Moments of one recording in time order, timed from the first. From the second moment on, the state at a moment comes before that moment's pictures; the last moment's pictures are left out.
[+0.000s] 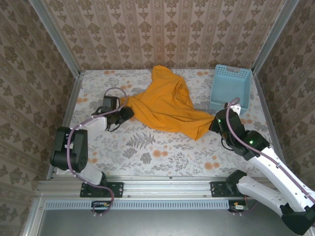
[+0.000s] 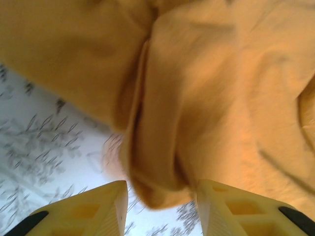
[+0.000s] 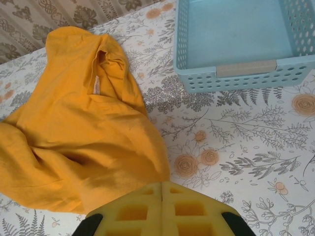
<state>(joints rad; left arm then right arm) -0.23 1.58 0.82 -0.09 0.31 -0.68 0.54 0.82 0.91 -0.79 0.46 0.70</state>
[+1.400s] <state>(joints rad) -0.20 1.64 0.63 0.24 0.36 -0.83 0.51 0.81 0.89 -0.79 0.43 0.70</state>
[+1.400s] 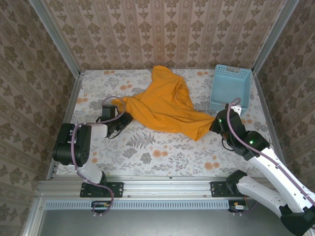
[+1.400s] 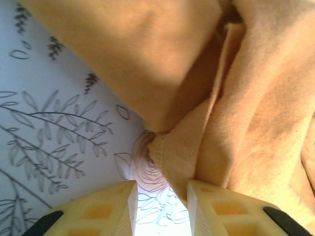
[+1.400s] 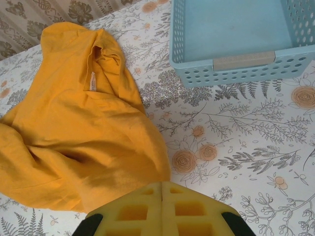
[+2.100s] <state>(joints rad) -0.21 1.61 0.72 0.09 0.31 -0.79 0.47 0.80 0.89 -0.82 0.44 0.68</state>
